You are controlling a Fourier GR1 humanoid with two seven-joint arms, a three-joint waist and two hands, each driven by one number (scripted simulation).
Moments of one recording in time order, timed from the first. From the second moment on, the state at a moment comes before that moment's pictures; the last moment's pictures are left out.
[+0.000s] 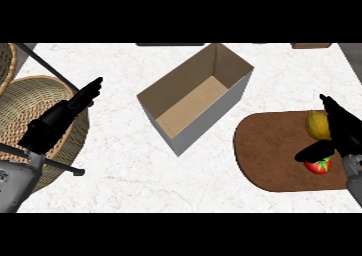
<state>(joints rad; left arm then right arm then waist) -0.29 0.55 -0.24 -1.46 0.15 -0.12 0.05 -0.30 -0.72 0.41 -1.46 0.38 -0.13 0.81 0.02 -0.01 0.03</state>
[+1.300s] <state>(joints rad) -0.29 0.52 -0.22 -1.47 0.09 -0.17 0.05 -0.34 -0.64 0.40 -1.17 0.43 -0.09 0.67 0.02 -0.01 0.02</state>
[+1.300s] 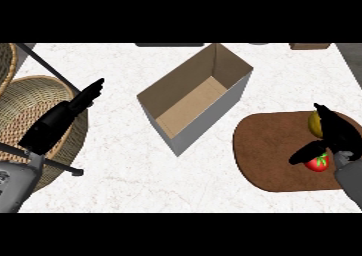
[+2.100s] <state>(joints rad) -0.32 0.50 -0.22 -1.45 0.07 -0.23 0.04 -0.41 -0.61 0.57 -1.24 0.58 -0.03 0.37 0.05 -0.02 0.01</state>
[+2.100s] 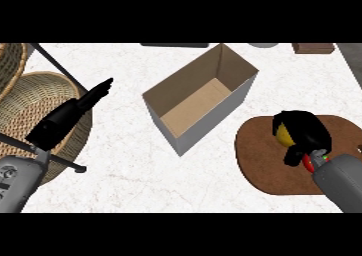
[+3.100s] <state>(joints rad) -0.23 0.49 -0.14 -1.49 0.05 -0.21 0.05 -0.35 -0.70 0.80 -1.96 0.65 -0.08 -0.08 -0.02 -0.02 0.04</state>
